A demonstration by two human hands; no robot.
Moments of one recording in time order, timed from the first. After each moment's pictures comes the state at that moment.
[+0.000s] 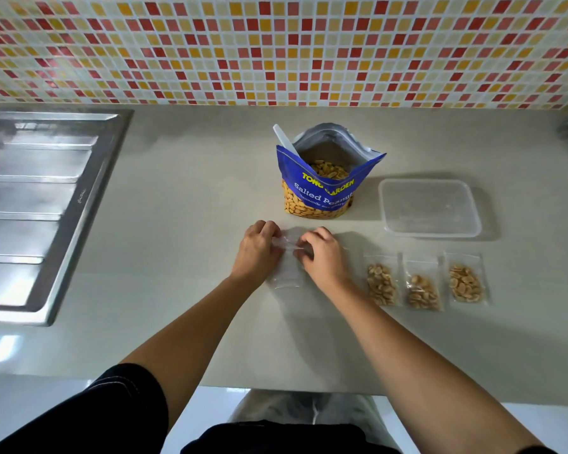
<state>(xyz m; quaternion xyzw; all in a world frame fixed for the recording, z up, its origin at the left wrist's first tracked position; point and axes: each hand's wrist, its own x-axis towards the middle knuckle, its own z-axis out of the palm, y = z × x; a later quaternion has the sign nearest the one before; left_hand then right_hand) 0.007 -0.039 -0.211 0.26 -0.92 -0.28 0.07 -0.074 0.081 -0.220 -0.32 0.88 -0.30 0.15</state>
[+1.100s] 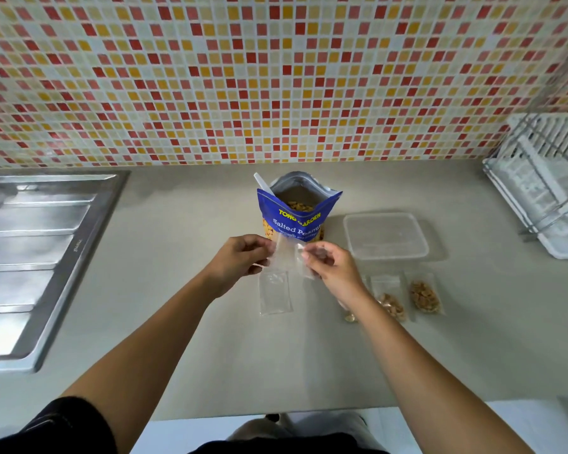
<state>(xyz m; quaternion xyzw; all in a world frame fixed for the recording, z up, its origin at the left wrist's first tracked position) 0.013 -0.046 -0.114 0.26 -0.69 -0.68 -0.01 -0.080 0.126 -0.149 -0.16 0.69 -0.66 0.25</state>
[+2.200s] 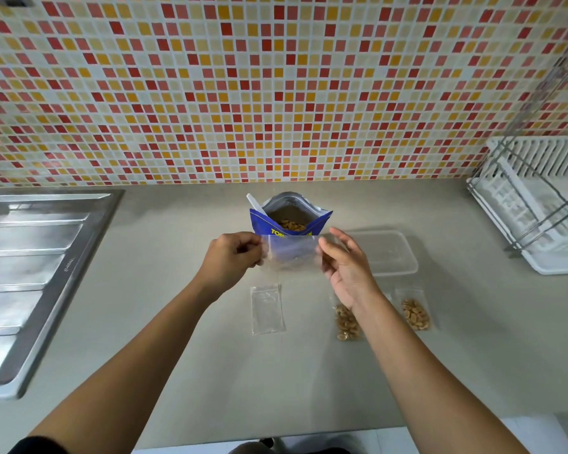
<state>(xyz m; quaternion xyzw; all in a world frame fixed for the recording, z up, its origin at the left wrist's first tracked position) 0.006 -0.041 -0.076 0.24 -0.80 -0.53 0.11 -0.102 0.129 -0.096 0.05 0.47 -0.84 0.26</state>
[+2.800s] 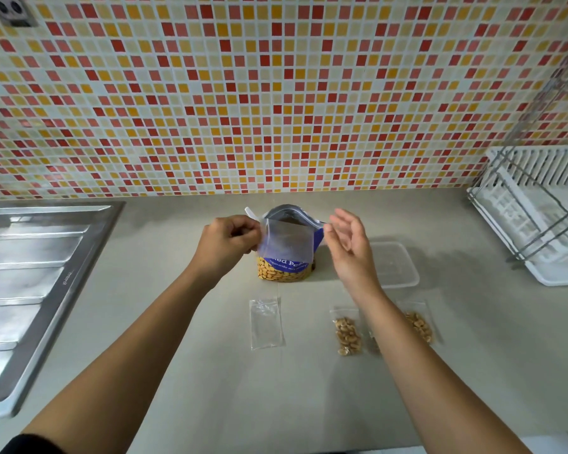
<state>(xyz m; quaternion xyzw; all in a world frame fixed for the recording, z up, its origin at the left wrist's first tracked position) -0.014 -0.047 -0.035 0.23 -0.81 -0.51 0.15 -0.115 0.129 -0.070 -0.18 0.73 -0.65 0.11</state>
